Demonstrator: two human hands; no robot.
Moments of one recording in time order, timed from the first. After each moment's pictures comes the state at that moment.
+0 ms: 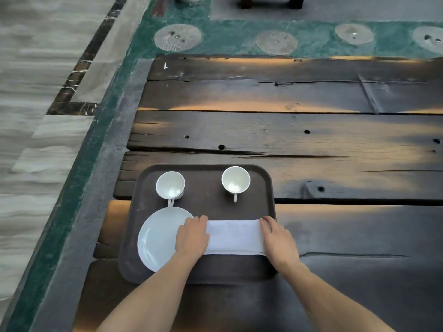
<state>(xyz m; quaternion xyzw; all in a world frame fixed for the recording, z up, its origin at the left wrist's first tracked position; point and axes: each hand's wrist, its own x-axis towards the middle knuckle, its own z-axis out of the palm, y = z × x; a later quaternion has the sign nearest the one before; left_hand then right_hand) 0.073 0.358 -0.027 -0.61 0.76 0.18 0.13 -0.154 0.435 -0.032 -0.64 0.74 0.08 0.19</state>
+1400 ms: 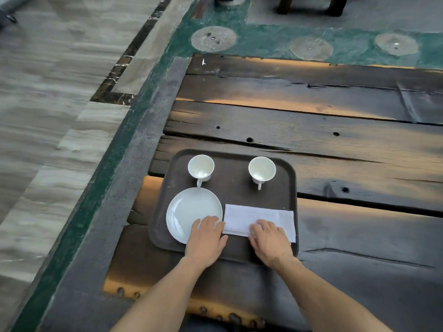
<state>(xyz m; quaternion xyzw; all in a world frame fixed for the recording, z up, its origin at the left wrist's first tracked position) 0.116 0.433 -0.020 -0.57 0.80 0.13 0.11 -0.088 0.451 -0.021 -0.72 0.65 0.11 0.21</state>
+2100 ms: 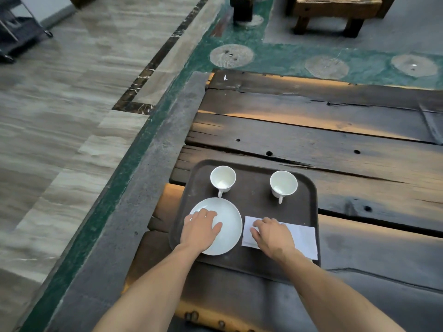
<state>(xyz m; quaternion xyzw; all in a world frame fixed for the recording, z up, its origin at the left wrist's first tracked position) 0.180 0.383 0.007 -0.66 0.73 0.17 0.07 -0.041 0.402 0.006 -0.72 0.65 0.09 0.21</state>
